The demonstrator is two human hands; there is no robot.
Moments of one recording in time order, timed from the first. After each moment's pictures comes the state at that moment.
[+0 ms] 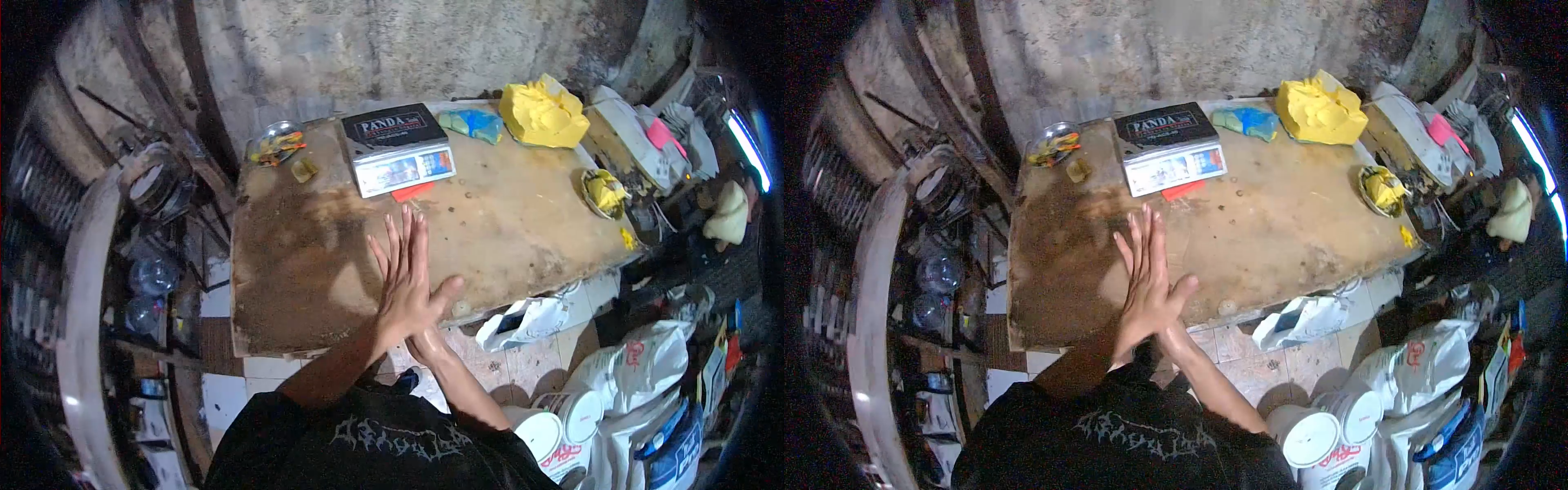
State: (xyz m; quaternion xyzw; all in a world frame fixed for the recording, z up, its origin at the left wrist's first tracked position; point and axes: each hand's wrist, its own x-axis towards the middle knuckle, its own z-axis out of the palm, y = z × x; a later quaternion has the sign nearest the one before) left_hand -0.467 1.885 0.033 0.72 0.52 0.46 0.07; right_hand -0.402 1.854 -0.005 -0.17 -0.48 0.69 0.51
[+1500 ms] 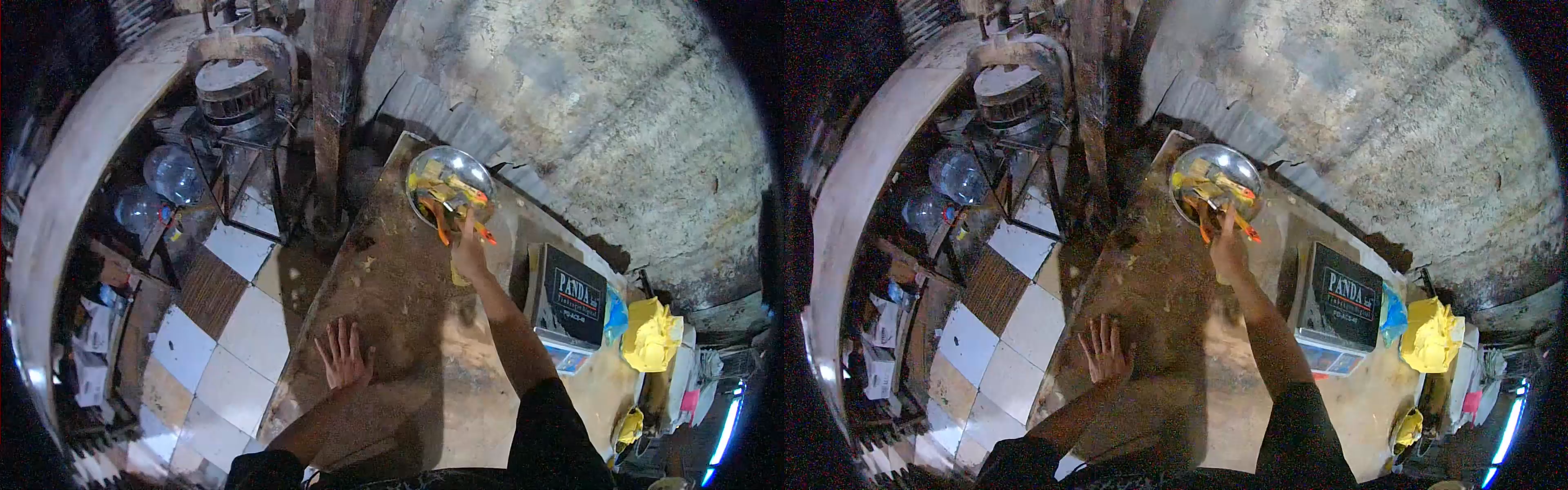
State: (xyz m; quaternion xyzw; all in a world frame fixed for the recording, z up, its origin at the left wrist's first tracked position) left_hand -0.895 1.997 -0.241 0.38 0.91 0.13 0.05; right_hand -0.882 2.330 -0.158 -0.34 -0.89 0.25 0.16
